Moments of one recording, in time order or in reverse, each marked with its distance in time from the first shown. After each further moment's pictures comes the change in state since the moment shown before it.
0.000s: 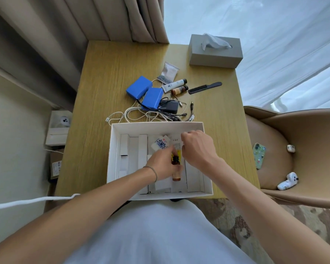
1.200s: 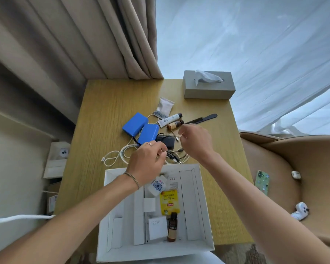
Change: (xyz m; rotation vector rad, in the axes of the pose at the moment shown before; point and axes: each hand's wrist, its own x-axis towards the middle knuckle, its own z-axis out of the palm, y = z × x) left_hand 0.052 0.038 -0.117 0.169 0.458 0.306; right_hand 0.127 0.050 -0.040 0.301 0.242 0.136
